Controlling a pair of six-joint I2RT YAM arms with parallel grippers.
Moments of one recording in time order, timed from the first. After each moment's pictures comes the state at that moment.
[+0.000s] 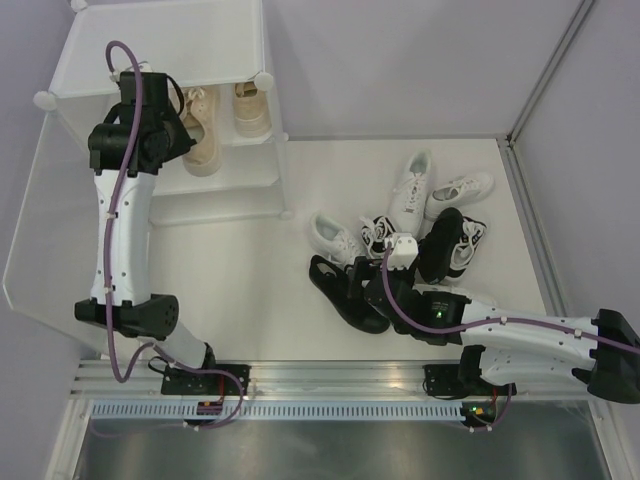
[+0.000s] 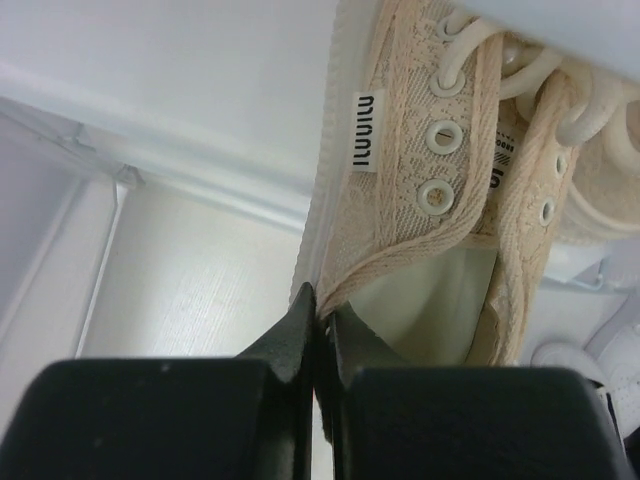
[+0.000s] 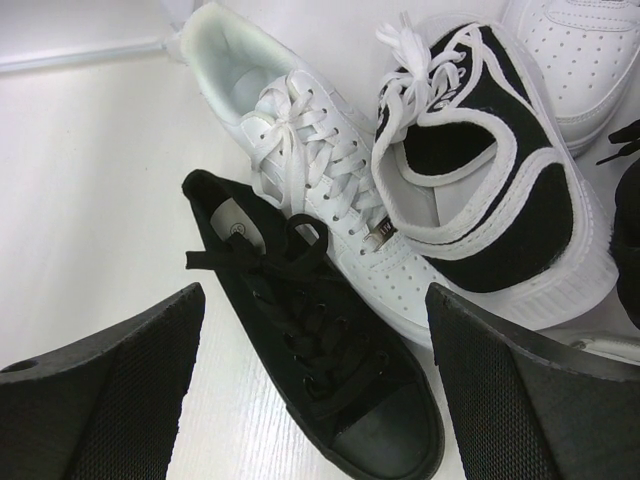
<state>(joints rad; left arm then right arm) -0.12 1.58 2.17 -1.23 -0.32 -0.43 1.21 1.05 0.69 -0.28 0.84 0.78</state>
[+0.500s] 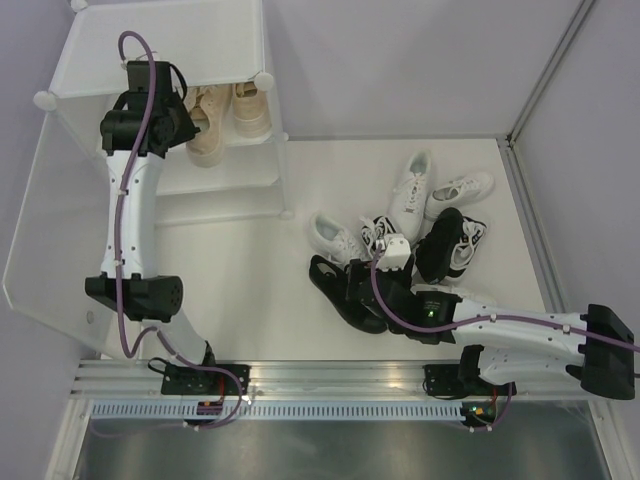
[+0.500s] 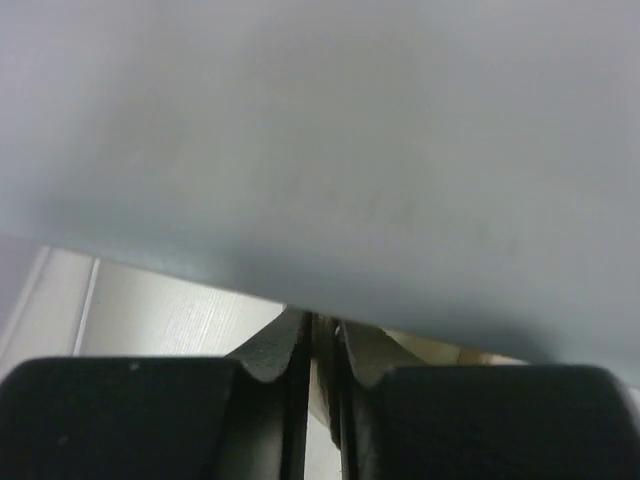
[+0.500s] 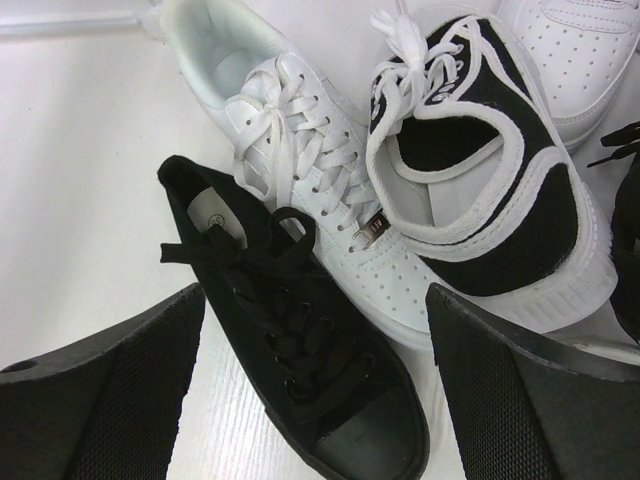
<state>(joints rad) -0.06 1.73 2.25 -1.15 -0.24 -0.36 1.21 1.10 0.69 -0.27 0.85 0.74</state>
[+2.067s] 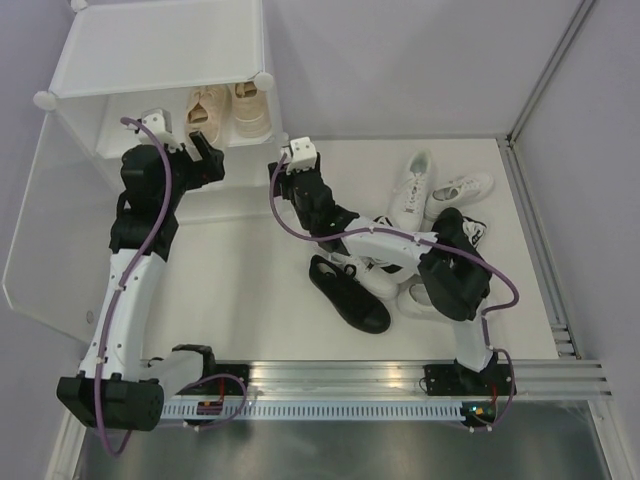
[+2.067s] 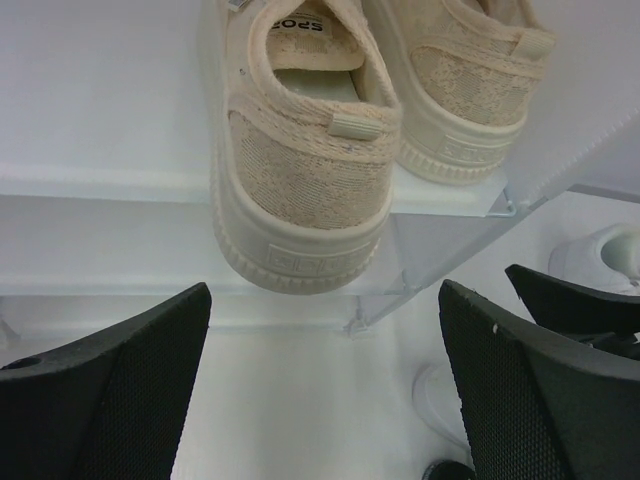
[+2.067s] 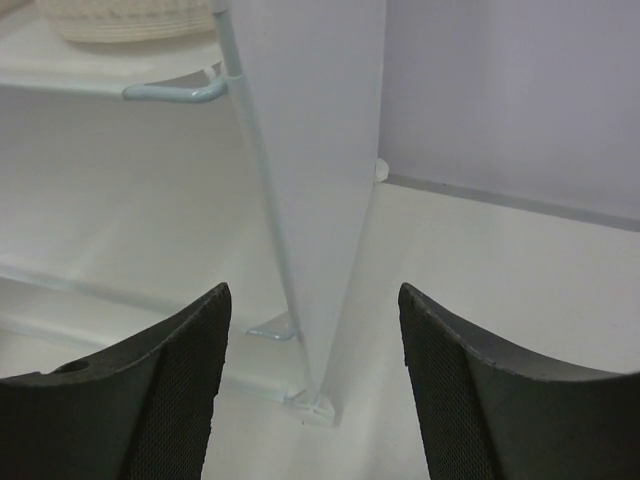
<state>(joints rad) -0.06 1.08 1.24 -0.33 0.00 -0.26 0.91 1.97 1.49 0.49 0.56 0.07</state>
